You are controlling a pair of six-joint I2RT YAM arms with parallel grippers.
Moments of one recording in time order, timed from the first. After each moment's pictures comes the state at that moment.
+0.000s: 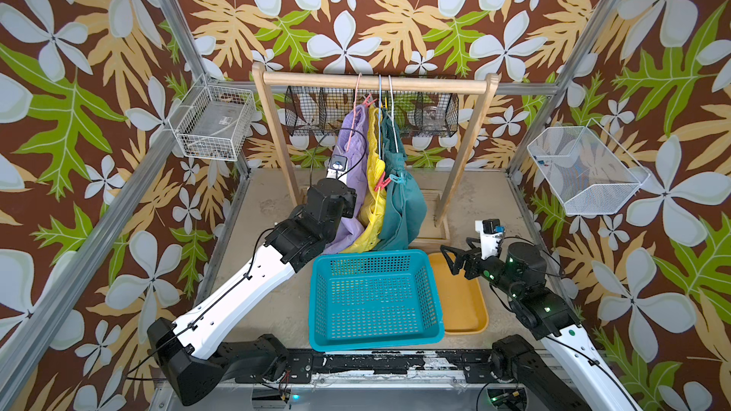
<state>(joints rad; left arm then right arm) -0.69 1.25 1.32 -0.40 -0.54 -0.08 0.30 0.62 0.60 -0.34 -0.24 0.24</state>
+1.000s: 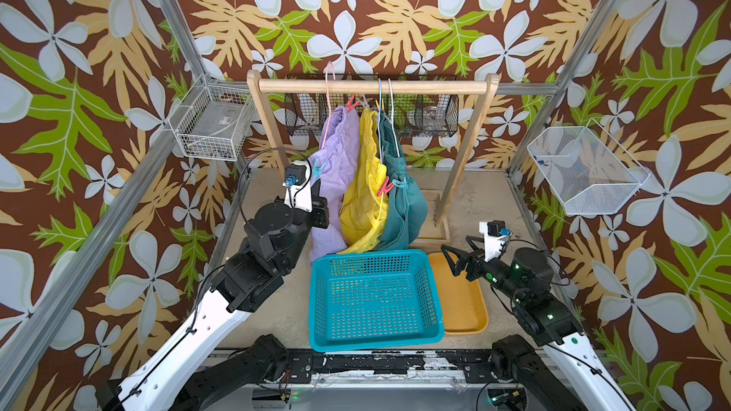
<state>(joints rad) -0.69 0.90 1.17 -0.29 -0.49 -0.03 0.30 0.57 0.57 -0.26 -0.28 0.26</state>
